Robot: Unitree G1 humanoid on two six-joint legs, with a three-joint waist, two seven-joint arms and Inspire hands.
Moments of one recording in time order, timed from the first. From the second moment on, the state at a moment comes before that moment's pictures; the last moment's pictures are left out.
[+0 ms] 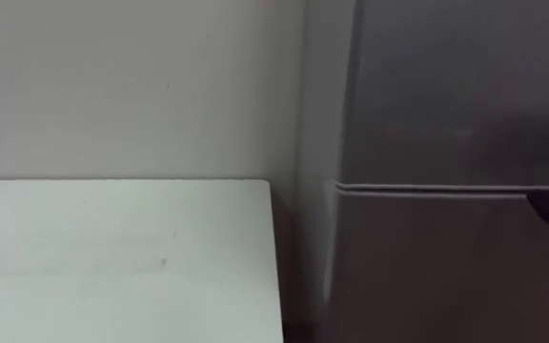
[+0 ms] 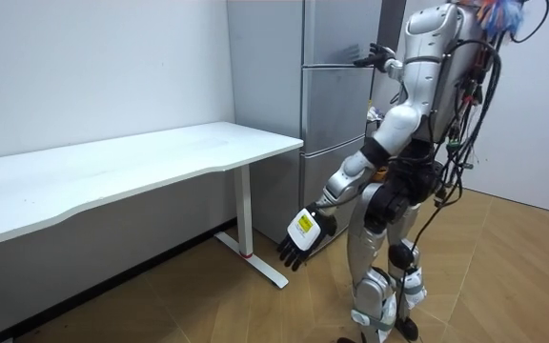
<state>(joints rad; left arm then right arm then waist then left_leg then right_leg) 0.16 0.30 0.22 0.89 0.27 0.14 -0.10 -0.28 -0.57 -0.34 0.15 0.29 0.04 -0.39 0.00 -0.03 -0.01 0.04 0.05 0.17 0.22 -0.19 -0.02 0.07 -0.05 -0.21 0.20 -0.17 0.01</state>
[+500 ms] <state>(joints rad) 0.24 0.31 0.28 0.85 0.26 0.10 -0.10 -0.15 -0.61 -0.54 0.14 0.49 0.03 -0.53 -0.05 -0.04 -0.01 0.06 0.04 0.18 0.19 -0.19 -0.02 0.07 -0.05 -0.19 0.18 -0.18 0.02</state>
